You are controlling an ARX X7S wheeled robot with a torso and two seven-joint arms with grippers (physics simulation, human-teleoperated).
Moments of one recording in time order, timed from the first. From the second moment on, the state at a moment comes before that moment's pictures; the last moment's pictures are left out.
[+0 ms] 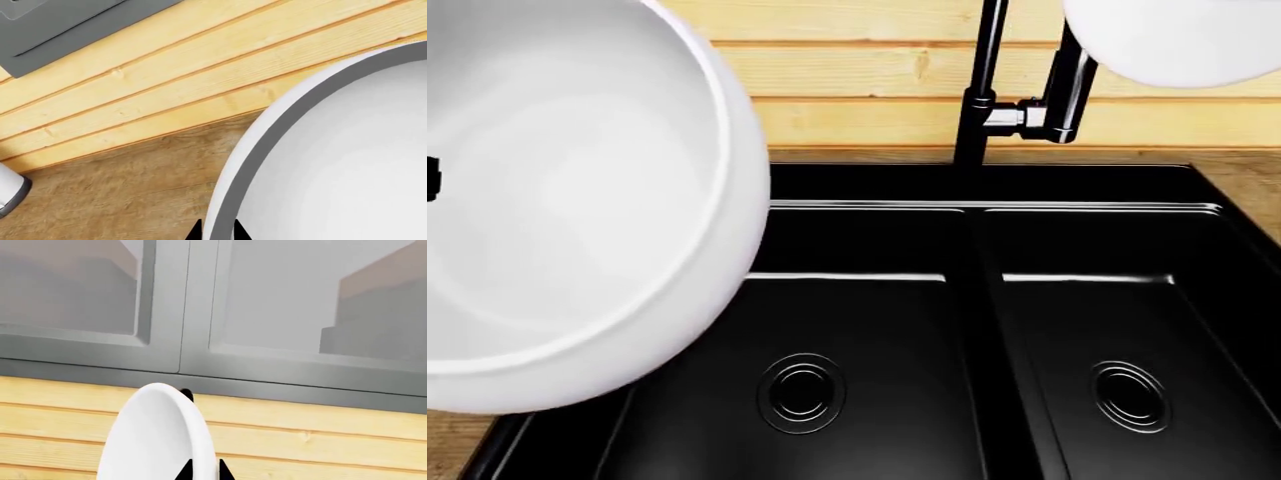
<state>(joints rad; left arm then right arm) -2.35 -1.09 1.31 0.18 -2.73 -1.27 -1.57 2.15 1.22 -0.99 -0.61 2.20 0.68 1.16</state>
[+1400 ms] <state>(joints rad) -1.85 -0.87 1.21 0.19 -2.15 -0.92 -1.07 2.09 1.31 -0.89 -0.67 2.22 0.69 1.08</state>
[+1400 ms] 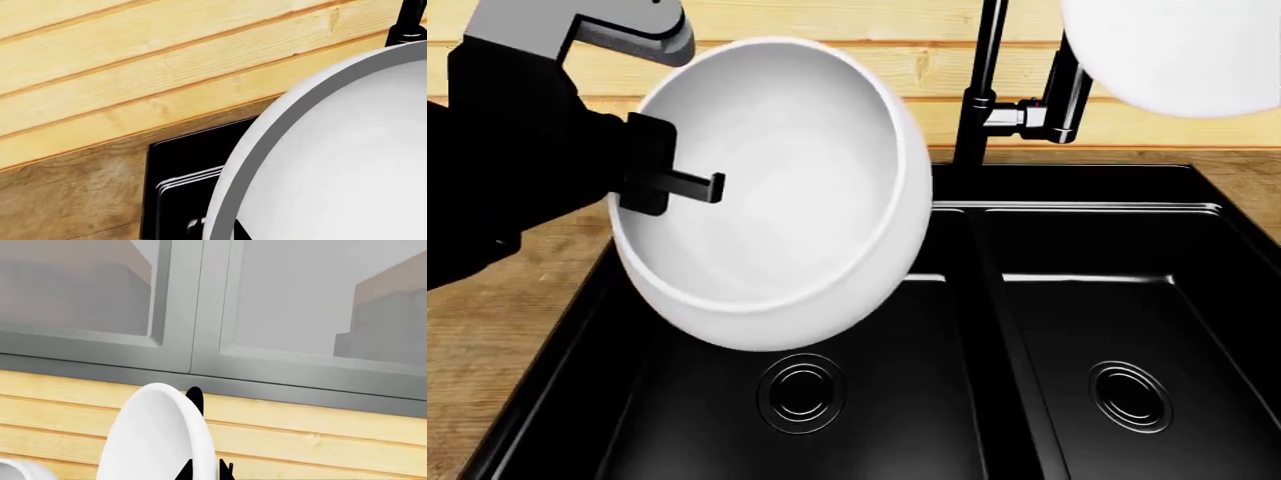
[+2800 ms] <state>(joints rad) -1.64 -0.73 1.34 0.02 -2.05 -0.93 -0.90 1.97 1.37 -0.86 -0.71 2.18 0.66 1.04</state>
